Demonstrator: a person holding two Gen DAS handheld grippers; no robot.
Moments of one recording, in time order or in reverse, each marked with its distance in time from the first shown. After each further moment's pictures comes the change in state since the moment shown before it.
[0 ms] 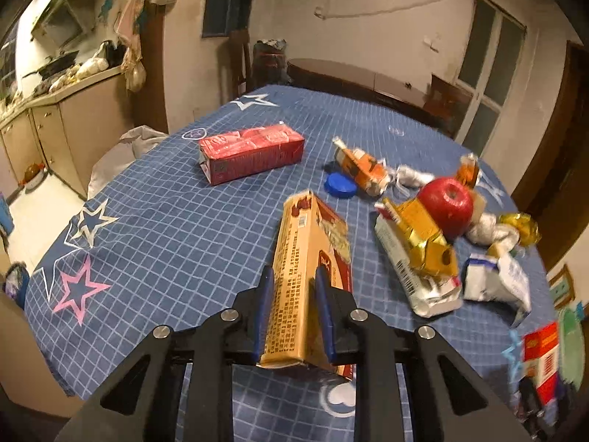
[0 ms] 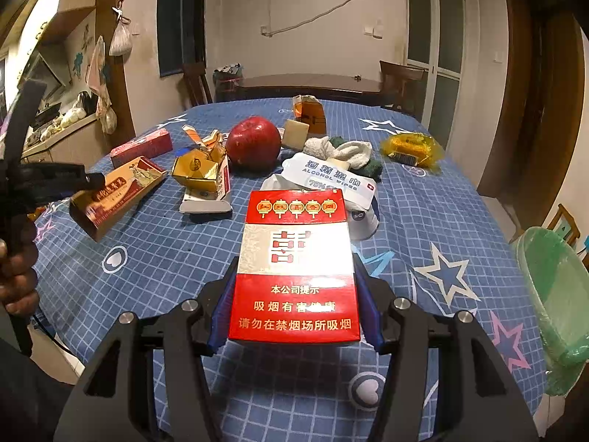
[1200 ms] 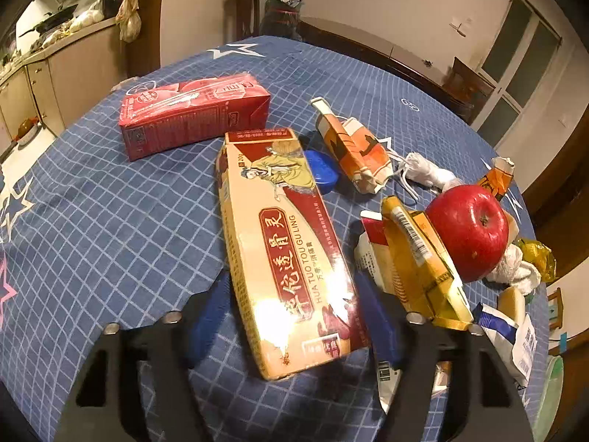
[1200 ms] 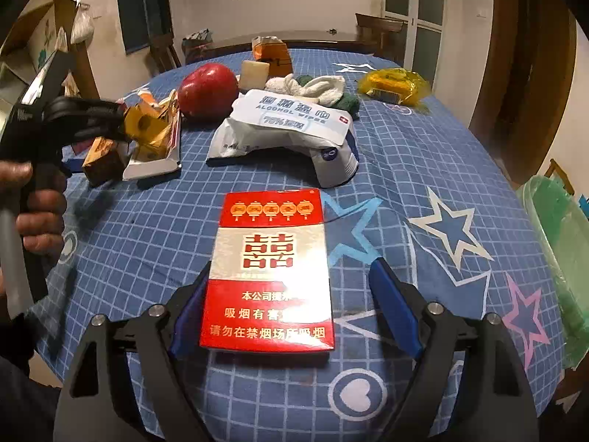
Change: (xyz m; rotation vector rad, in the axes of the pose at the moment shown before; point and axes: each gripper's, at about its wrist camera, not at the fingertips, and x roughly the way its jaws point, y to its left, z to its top) left arm 0.110 -0.046 0.038 -0.142 0.155 -0.018; right arm 0.045 -0.025 -0.014 0.098 0.176 -0.056
